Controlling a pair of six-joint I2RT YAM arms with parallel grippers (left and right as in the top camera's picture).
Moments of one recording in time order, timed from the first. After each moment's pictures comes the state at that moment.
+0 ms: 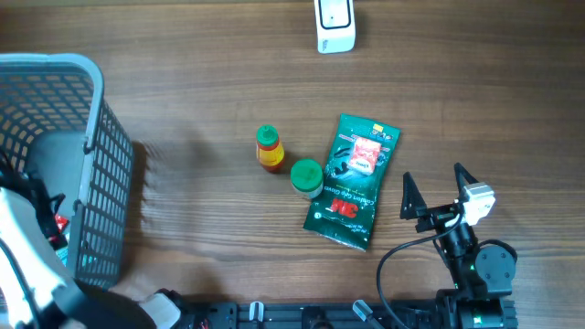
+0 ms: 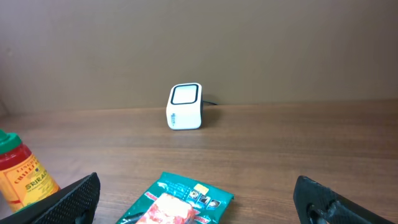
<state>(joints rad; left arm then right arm) 0.80 1.43 1.17 -1.06 -0.23 -1.21 0.03 0.01 0.01 0.01 -0.19 0.13</state>
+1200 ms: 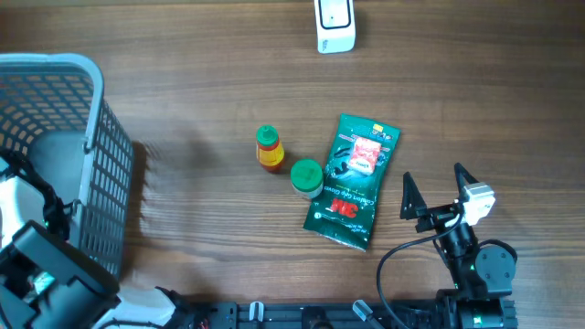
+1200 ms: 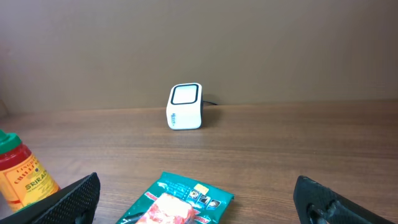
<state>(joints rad) 0.81 1.68 1.04 -0.79 -0.40 -1.27 0.03 0.01 0.01 0.01 -0.19 0.13</state>
